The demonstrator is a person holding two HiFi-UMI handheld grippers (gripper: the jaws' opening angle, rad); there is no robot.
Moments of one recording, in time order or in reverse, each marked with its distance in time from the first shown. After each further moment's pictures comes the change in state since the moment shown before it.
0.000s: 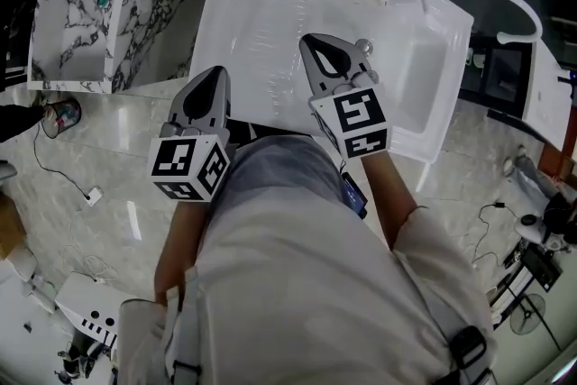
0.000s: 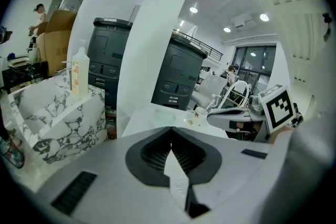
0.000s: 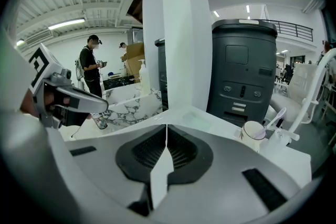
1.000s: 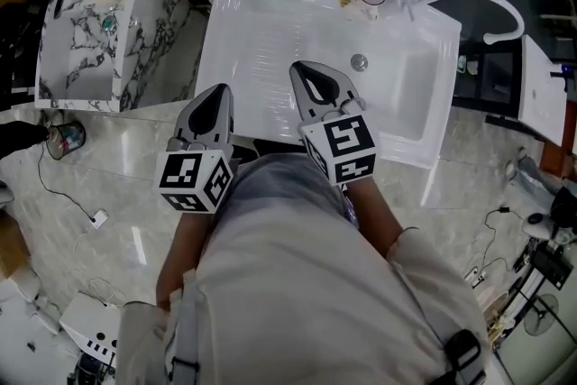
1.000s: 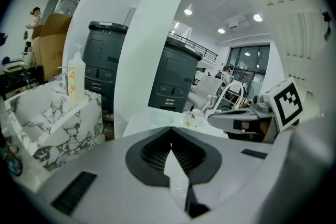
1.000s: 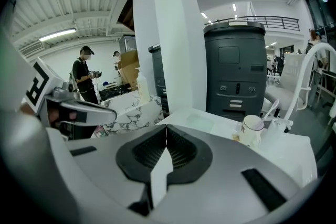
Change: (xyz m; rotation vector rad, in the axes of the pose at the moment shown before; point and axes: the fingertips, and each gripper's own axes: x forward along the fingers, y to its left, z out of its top) left arm -0.012 -0.005 0.009 0.039 -0.021 -0.041; right arm -0.020 0.028 0.015 0.116 -0.051 -0.043
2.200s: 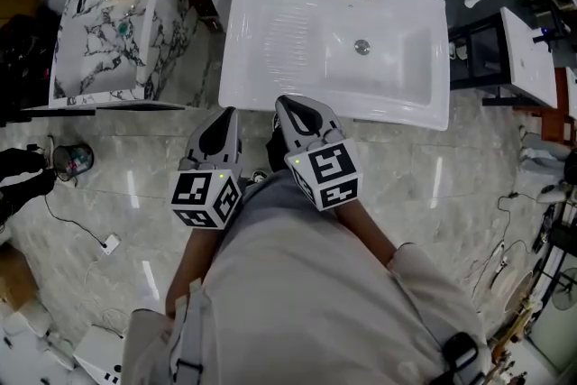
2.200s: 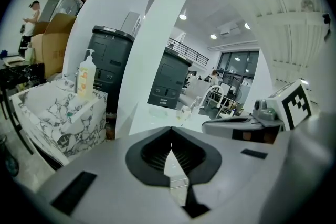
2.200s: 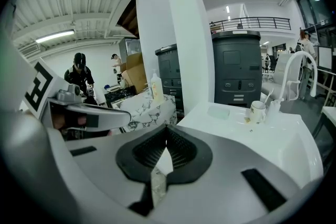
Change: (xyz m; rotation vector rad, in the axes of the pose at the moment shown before) left arm -0.133 0.016 -0.041 0.005 -0.031 -0.110; right arm -0.051 0.165 -0.032 0.051 -0.027 -0.051
